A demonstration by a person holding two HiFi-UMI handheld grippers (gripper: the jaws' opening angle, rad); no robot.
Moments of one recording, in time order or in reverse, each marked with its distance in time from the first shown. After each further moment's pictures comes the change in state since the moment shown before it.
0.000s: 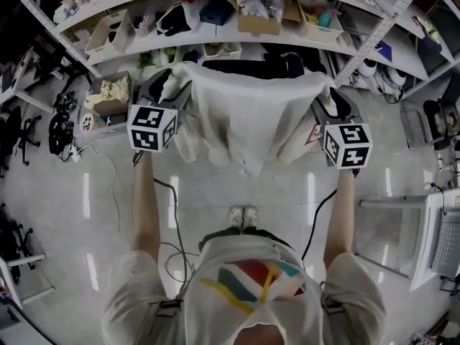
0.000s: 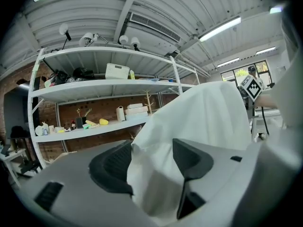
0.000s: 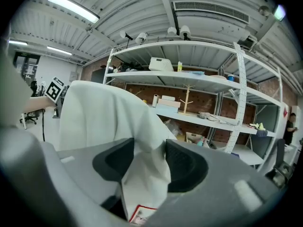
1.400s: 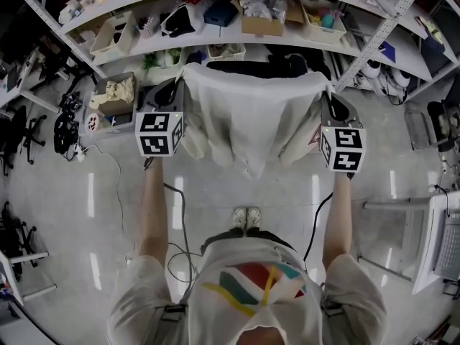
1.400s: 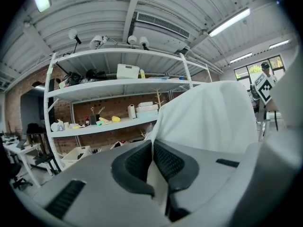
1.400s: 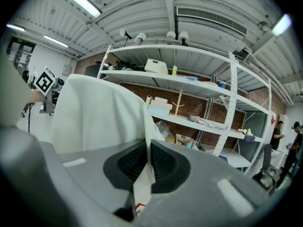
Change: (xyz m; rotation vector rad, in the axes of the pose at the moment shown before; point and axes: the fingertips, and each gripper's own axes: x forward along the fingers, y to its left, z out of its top) left arm -0.015 0.006 -0.005 -0.049 0.032 0.152; right arm -0.006 -0.008 -0.002 -0.040 -0.010 -0.127
